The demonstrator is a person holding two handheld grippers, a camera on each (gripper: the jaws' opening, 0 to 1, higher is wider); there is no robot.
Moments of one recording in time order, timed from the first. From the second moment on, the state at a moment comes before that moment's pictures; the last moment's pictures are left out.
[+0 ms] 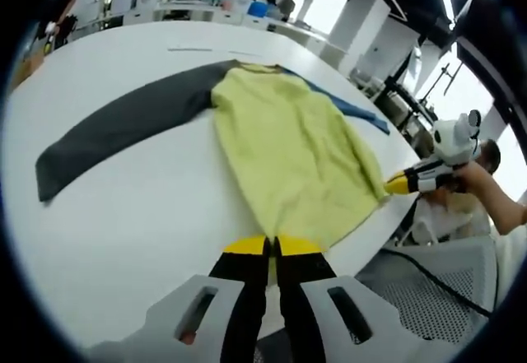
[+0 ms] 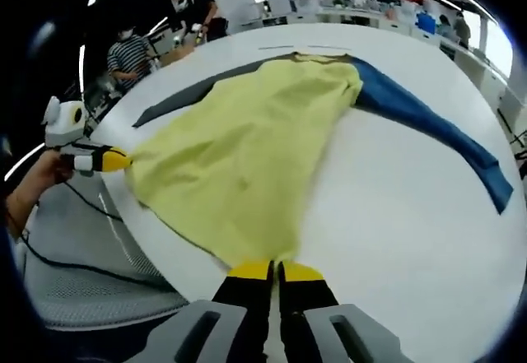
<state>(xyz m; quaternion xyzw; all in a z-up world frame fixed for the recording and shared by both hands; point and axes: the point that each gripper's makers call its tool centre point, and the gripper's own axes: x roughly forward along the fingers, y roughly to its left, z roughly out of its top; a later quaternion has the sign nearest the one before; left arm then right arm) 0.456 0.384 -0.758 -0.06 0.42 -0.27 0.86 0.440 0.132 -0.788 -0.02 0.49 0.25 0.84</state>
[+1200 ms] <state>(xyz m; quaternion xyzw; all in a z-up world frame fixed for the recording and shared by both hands) 0.434 0.424 -0.776 -0.04 0.47 -0.22 0.85 0.417 0.067 -0.788 -0.03 0.50 0.15 0.85</state>
